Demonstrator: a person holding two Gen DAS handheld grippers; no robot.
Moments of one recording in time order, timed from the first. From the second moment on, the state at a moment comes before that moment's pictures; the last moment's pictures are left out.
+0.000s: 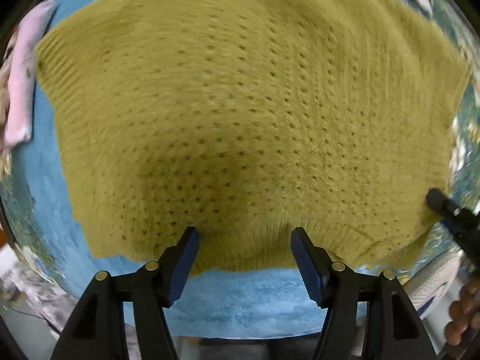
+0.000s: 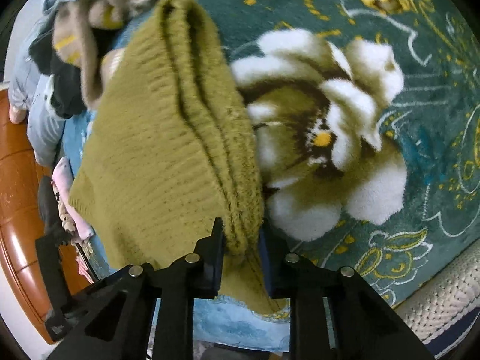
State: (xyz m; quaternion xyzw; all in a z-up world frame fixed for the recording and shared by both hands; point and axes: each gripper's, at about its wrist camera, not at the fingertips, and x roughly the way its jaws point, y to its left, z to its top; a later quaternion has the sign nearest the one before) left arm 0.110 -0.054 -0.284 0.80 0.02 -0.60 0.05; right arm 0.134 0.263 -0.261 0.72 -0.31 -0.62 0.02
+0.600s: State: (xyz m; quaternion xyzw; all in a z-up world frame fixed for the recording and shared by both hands) left arm 0.181 -0.260 -0.178 0.70 0.20 -0.68 0.09; right arm 0.073 0.088 -0.129 0.65 -0.11 -0.74 0.11
